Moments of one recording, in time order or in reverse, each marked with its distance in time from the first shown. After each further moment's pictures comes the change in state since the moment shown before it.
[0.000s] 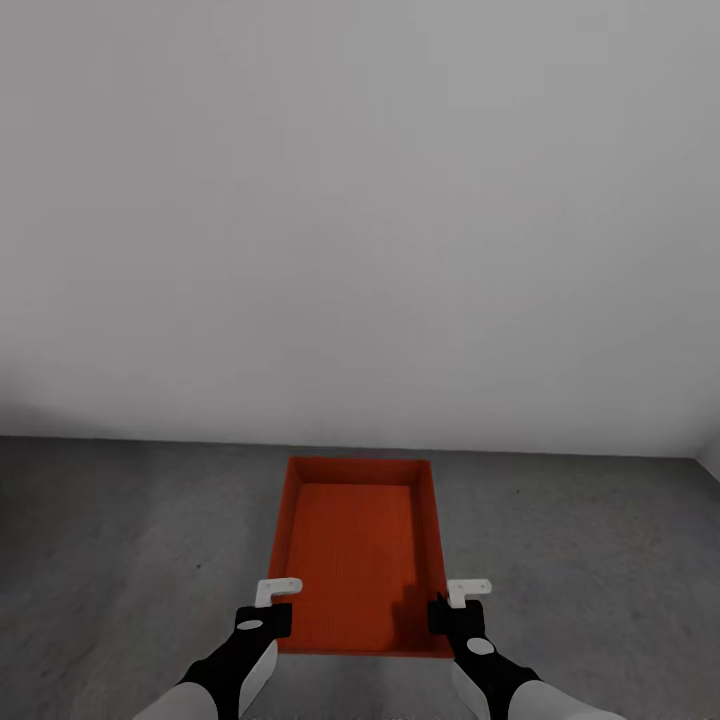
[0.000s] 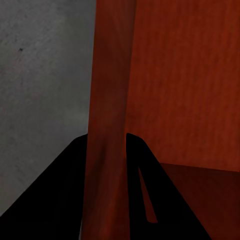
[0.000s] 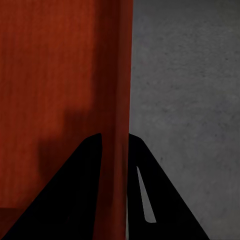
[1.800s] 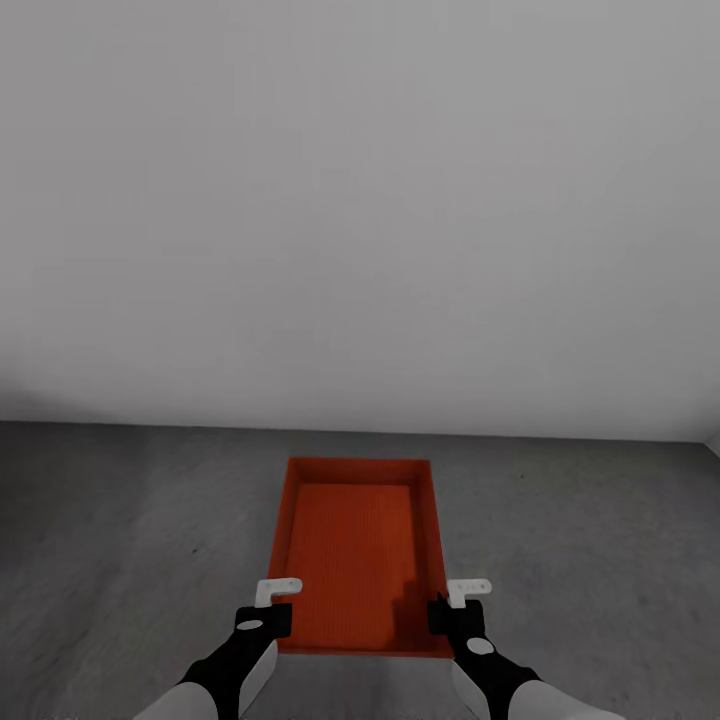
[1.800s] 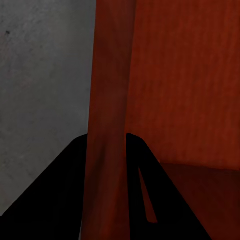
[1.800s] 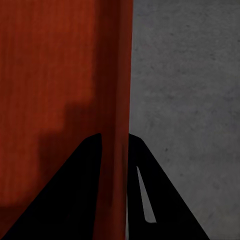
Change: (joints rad) left arm 0.000 0.000 0.000 0.001 0.001 0.000 0.000; right arm 0.000 0.000 -0.001 -0.001 0.002 0.002 -0.001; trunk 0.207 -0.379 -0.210
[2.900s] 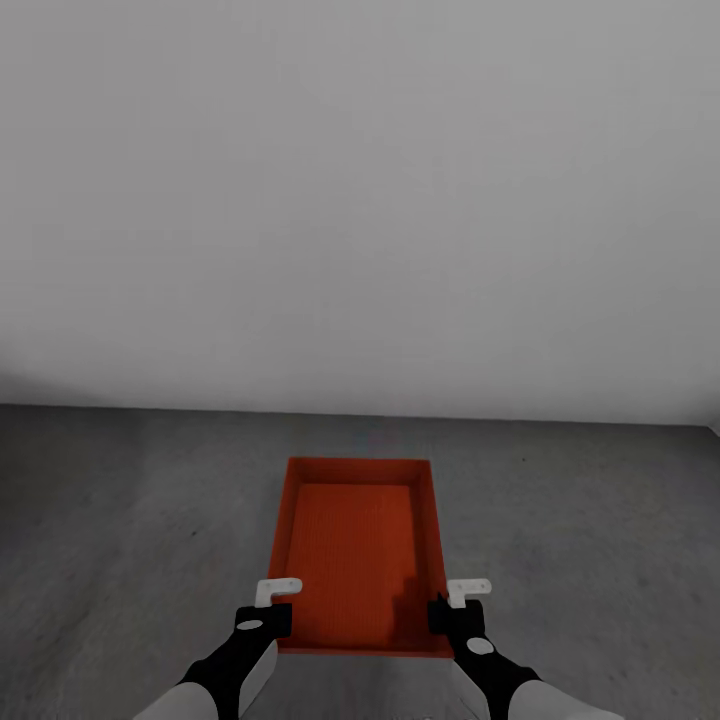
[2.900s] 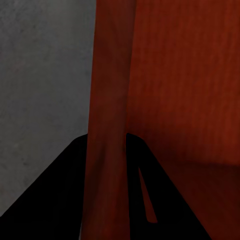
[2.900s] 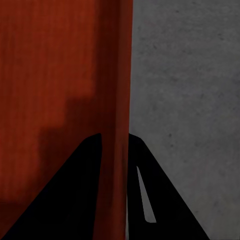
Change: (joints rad) left arm 0.000 0.000 0.000 0.000 0.000 0.000 0.000; right arm 0.000 0.000 0.000 0.000 0.000 0.000 0.000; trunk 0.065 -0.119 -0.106
